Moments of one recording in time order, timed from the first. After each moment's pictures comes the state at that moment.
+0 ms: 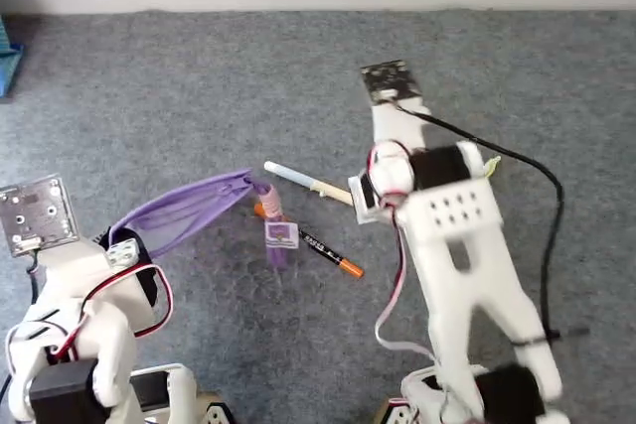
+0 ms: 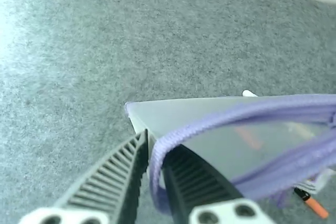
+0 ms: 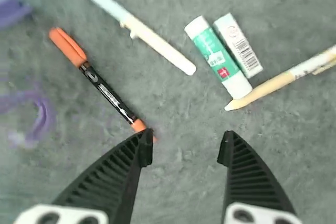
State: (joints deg) left arm -15.3 -76.4 42.2 88.0 12.9; right arm -17.3 -16.4 14.0 82.4 -0.4
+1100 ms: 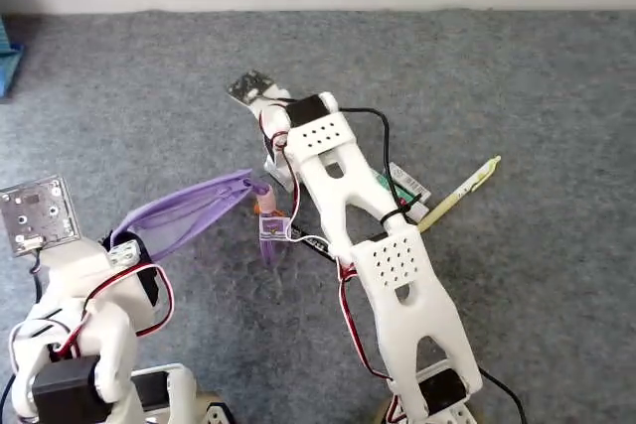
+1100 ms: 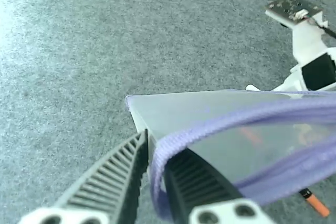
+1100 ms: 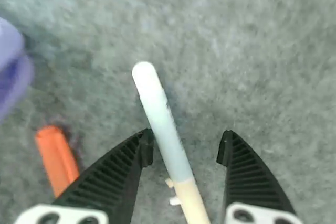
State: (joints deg) left arm -15.4 -76.4 43.8 88.0 13.3; right arm -28.0 62.3 -59.8 86.3 19.5
